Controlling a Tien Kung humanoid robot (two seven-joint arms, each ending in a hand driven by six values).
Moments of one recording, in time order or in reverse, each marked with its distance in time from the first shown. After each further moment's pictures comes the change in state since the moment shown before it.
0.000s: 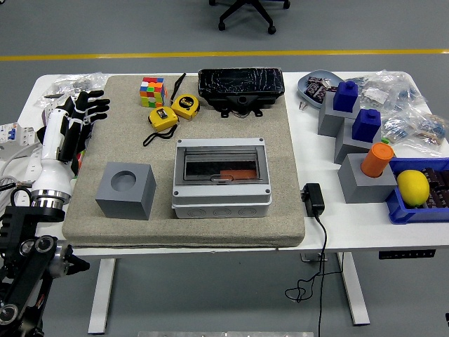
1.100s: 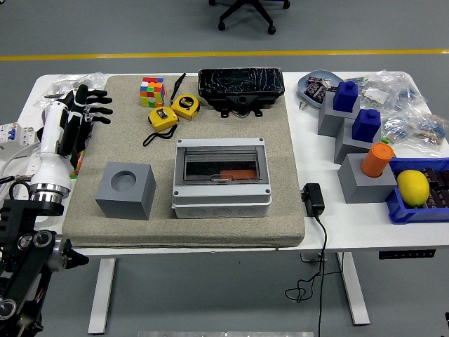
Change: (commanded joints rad) left arm -0.017 0.005 0.004 -0.006 -0.003 -0.005 0.008; right arm -0.004 0.010 0.016 0.000 0.001 0.000 0.003
